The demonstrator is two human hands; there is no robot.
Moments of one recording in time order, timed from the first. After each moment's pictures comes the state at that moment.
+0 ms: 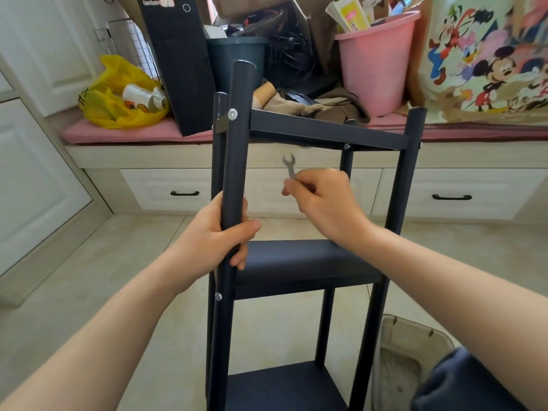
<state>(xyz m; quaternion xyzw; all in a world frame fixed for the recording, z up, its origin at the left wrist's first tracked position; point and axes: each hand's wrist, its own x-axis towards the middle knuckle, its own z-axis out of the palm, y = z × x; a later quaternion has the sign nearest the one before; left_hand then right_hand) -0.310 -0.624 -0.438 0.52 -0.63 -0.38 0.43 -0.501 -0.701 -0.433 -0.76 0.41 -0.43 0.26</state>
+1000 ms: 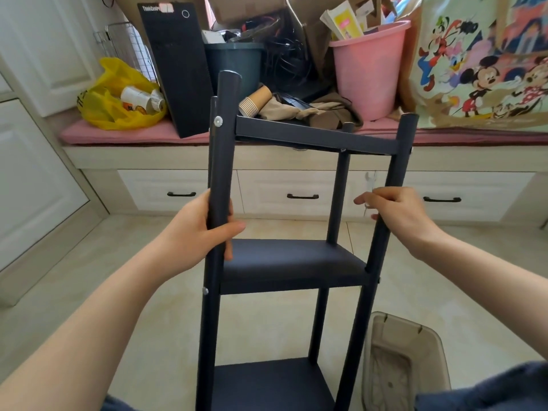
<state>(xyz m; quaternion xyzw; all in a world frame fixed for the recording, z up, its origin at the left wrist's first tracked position) -0.292 -0.619 -0.432 0.58 -0.66 -0.29 0.37 -0.606 -0.711 -0.455 -0.63 0.57 -0.42 0.33</state>
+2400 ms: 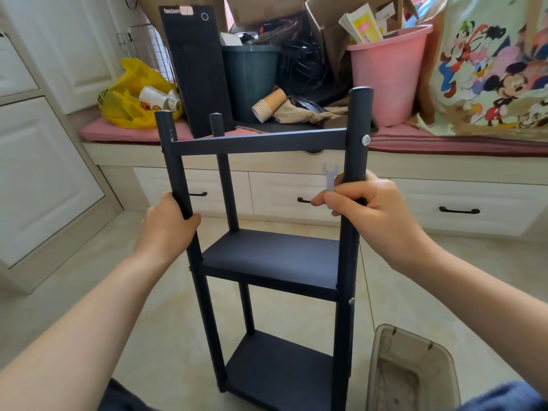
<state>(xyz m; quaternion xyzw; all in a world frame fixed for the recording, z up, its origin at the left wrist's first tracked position) -0.245 -0.649 -0.458 0.81 -0.48 -0.06 0.34 -0.554 -0.668 -0.412 -0.73 0.38 -0.45 0.34</state>
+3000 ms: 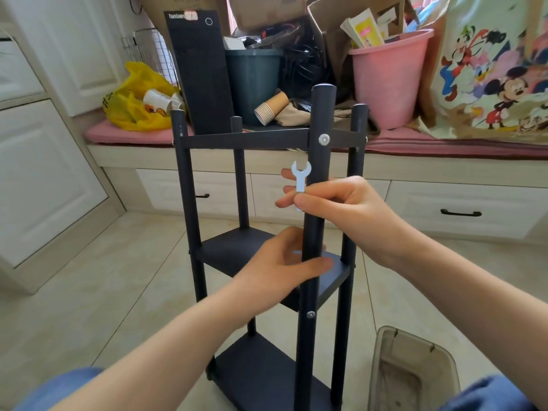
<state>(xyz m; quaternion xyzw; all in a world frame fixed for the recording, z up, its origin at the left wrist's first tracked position) -0.383 -0.603 -0.448 0.56 -0.58 -0.46 0.37 -0.533 -0.661 -0.394 -0.76 0.27 -0.37 0.46</state>
